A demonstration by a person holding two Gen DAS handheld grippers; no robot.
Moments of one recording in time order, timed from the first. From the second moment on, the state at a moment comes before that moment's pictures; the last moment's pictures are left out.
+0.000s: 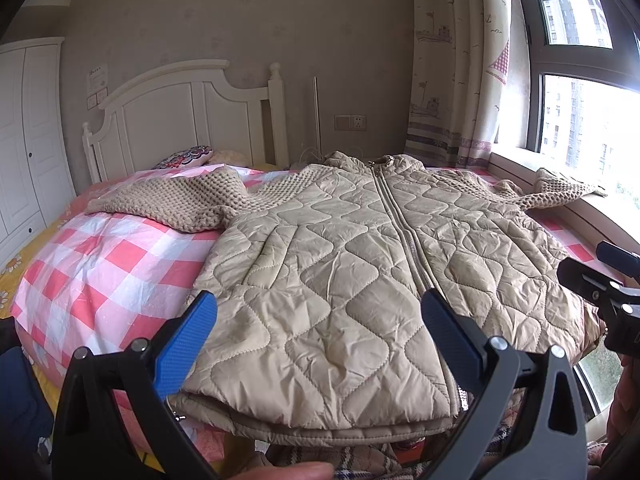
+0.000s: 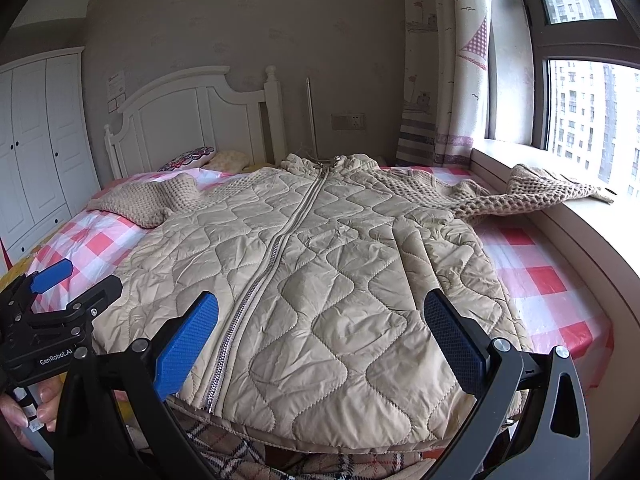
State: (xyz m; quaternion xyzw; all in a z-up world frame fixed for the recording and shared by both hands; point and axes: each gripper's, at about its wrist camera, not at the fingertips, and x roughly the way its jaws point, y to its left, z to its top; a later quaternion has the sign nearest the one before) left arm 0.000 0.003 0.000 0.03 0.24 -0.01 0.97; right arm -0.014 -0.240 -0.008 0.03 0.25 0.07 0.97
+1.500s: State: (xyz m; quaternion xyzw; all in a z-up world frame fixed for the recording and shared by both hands) left arm -0.003 0.003 -0.002 0.03 0.24 -0.01 0.97; right arm -0.010 -0.241 -0.016 0.04 0.26 0.07 0.96
